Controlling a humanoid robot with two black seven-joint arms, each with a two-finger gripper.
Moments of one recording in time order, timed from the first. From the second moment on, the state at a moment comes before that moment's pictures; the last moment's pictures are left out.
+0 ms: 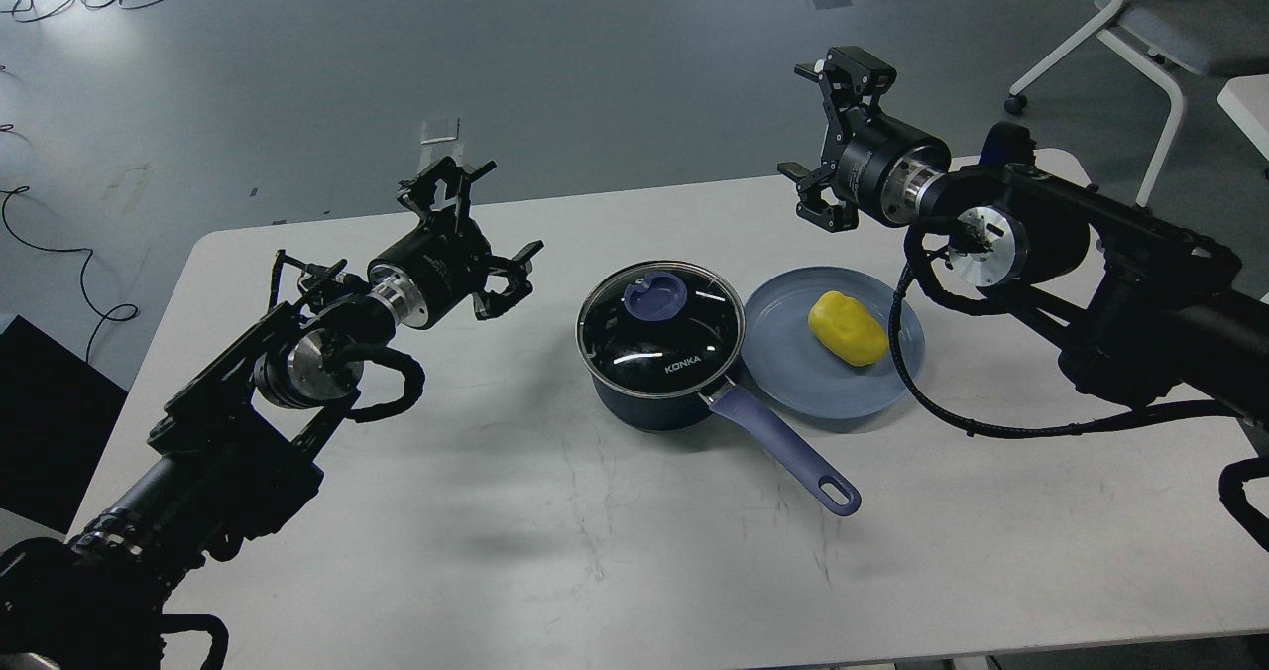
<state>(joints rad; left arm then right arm) -0.72 0.26 -0.79 -0.84 0.03 -0.25 0.04 0.87 -0.32 0.56 1.05 -0.12 -0.15 -0.01</state>
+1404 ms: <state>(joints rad) -0.72 0.23 -0.82 -0.87 0.11 -0.19 -0.02 0.84 -0.44 0.62 1.07 -0.13 0.01 0.05</state>
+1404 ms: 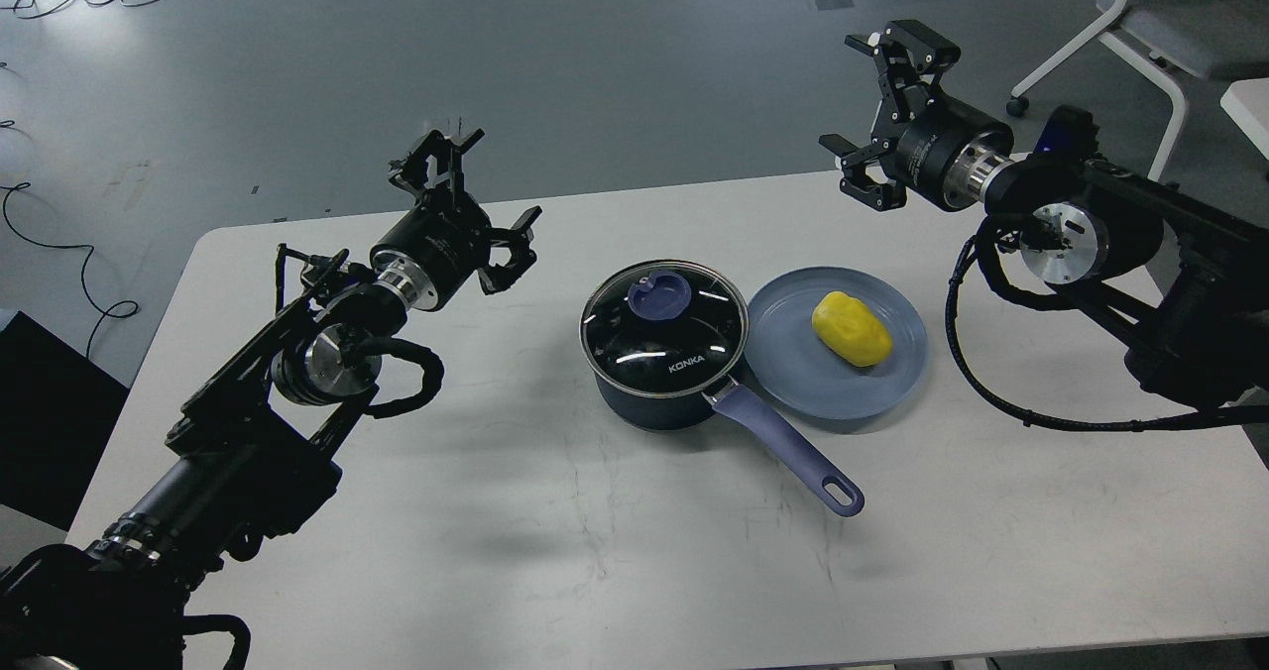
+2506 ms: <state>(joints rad) -0.82 0.37 -0.80 -0.88 0.23 -0.11 0.03 0.83 -0.43 0.64 1.00 -0.13 0.03 0.05</state>
